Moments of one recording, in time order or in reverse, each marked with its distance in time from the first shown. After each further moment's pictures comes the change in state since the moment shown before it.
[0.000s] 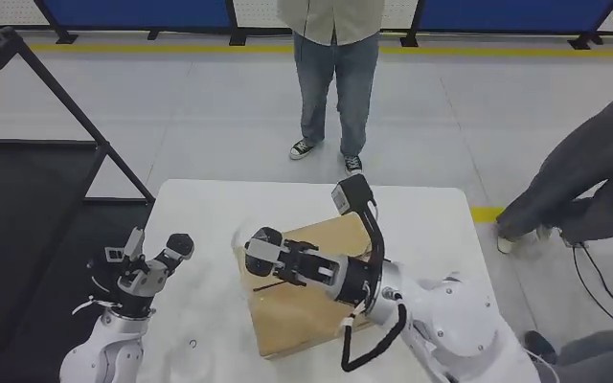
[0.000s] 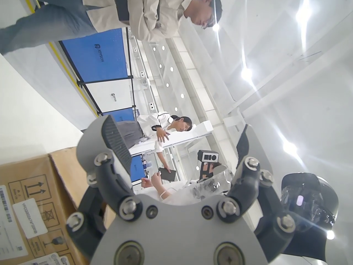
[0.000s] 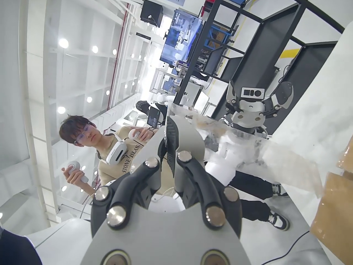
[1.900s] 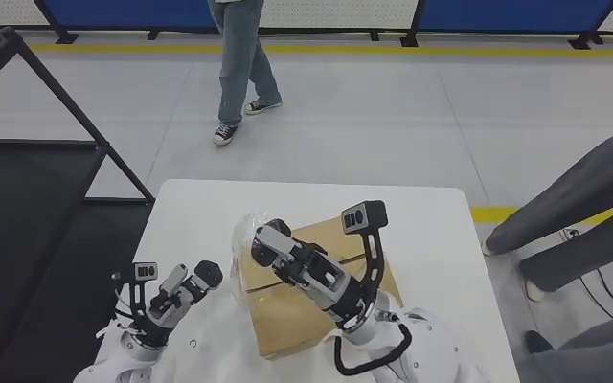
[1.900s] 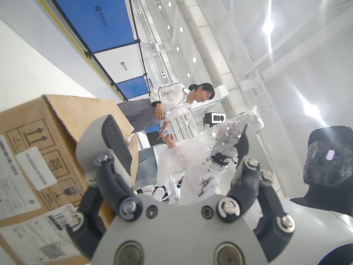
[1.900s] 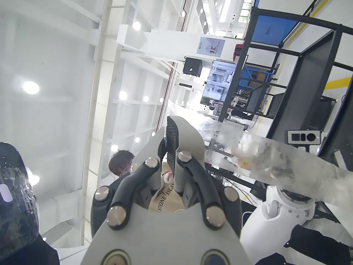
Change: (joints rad) left arm 0.098 0.009 0.050 -0.045 0.137 -0.117 -0.157; right arm -0.160 -0.067 -0.073 0.014 0.097 -0.275 -0.307
